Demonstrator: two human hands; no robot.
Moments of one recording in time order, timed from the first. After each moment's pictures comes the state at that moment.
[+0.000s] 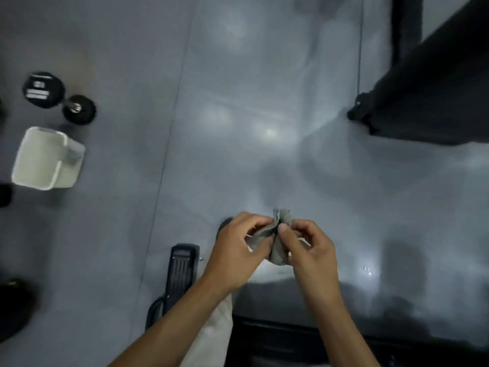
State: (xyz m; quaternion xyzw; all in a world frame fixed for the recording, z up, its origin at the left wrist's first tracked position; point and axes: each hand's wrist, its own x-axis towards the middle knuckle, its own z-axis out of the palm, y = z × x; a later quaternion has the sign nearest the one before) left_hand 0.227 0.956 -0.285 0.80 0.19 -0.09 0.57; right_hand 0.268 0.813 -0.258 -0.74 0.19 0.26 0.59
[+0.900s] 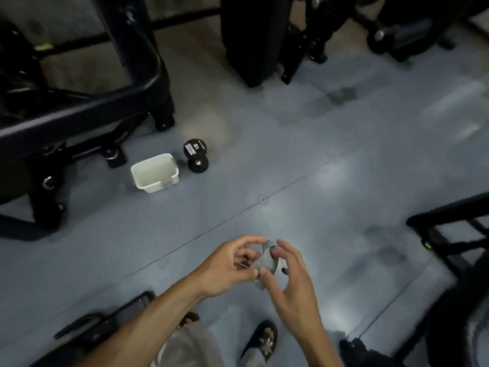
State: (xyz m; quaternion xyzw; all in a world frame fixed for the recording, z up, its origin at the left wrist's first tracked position) left_hand 0.402 1.151 -0.028 0.54 0.37 0.10 0.75; right_hand 0.559 1.034 -0.017 -0.75 -0.44 0.35 0.34
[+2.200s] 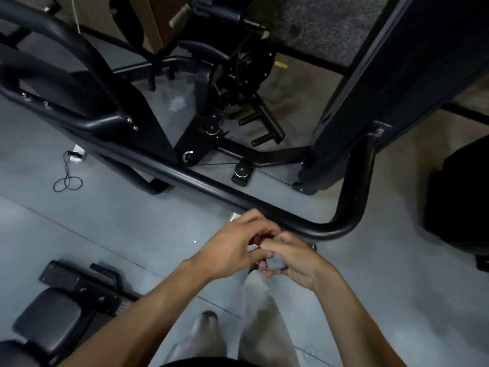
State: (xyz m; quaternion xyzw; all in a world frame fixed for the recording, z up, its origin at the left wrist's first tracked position) left_hand 0.176 1.650 -0.017 0.61 0.64 0.32 0.33; right_hand 0.327 1.747 -0.005 -0.41 -0.45 0.79 -0.08
